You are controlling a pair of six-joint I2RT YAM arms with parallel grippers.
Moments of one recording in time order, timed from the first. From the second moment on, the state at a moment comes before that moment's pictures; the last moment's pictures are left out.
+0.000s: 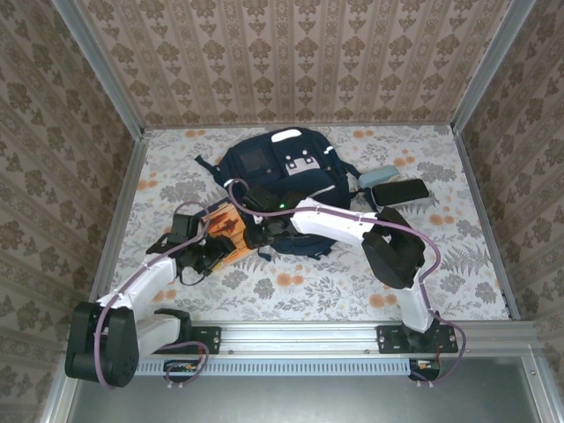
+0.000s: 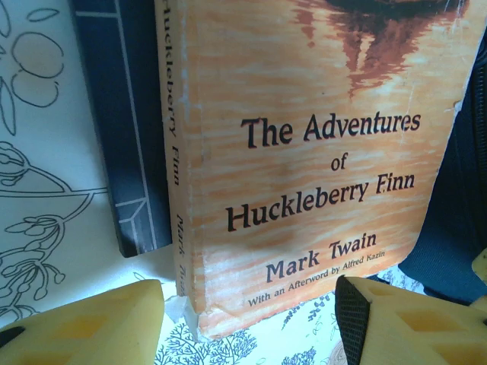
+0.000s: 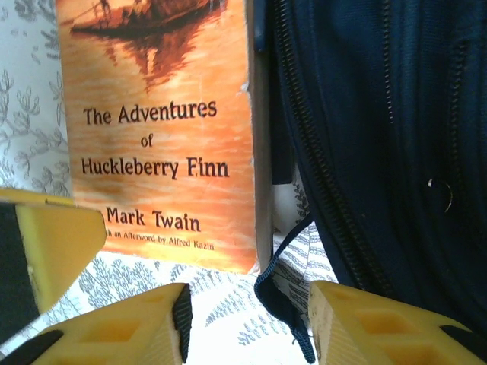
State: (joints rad) left arm -0.23 1.09 0.45 -0.43 0.40 -0.84; right arm 0.91 2.04 1.61 -0.68 -0.09 0.50
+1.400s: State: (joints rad) left arm -0.17 1.14 0.38 -0.27 0.55 -0.93; right arm 0.87 2.19 1.71 -0.72 -0.14 0.26
